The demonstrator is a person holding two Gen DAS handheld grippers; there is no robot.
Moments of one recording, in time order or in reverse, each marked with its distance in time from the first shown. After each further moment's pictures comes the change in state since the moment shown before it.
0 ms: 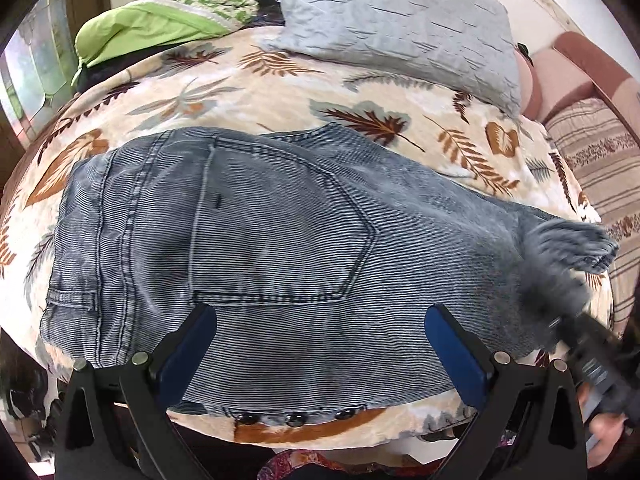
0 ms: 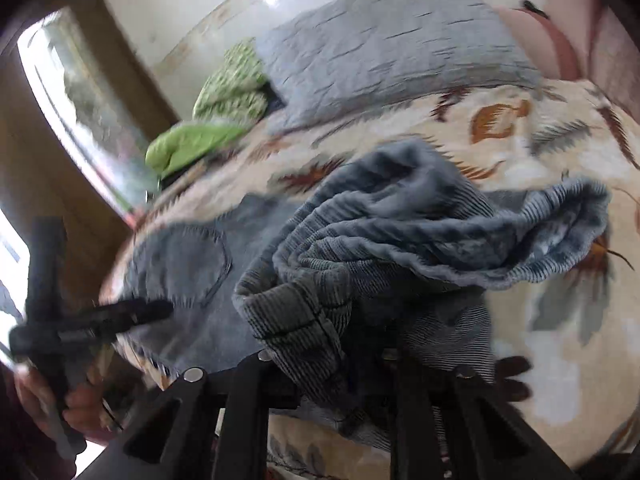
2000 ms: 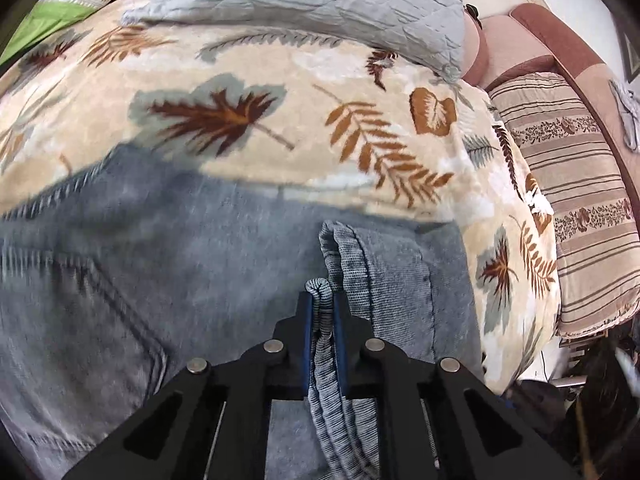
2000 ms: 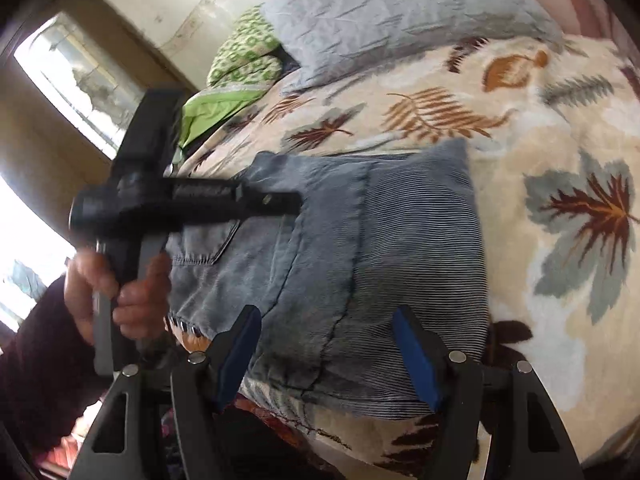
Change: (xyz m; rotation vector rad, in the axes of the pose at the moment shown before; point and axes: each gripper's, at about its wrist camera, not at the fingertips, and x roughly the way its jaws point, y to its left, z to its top) left arm 0.088 -0.102 0.080 0.089 0.181 -0.277; right arm -0.002 -0.021 -0.001 0.022 0.128 0.144
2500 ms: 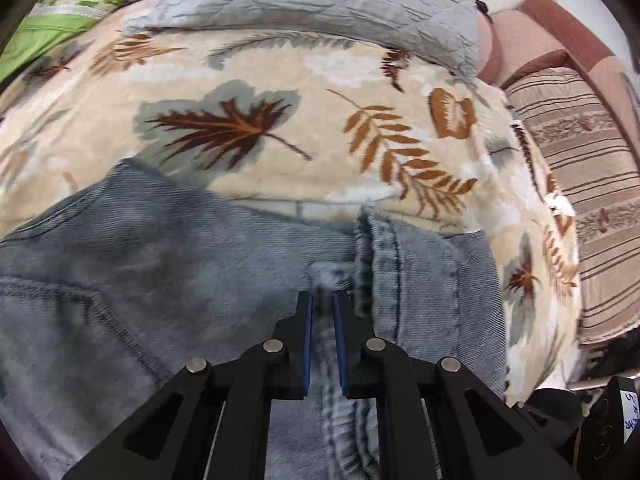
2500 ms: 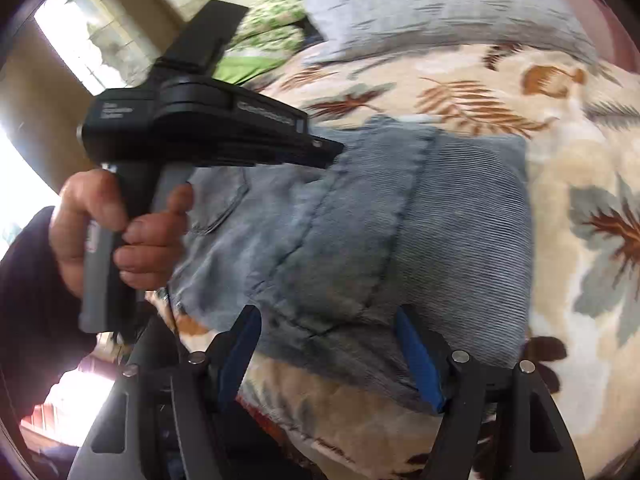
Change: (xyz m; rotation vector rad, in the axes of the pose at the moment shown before) left arm 0.008 0.005 0.004 0.009 -0.021 0.102; right arm 0.033 0.021 -0.004 -0.110 0.079 -0.006
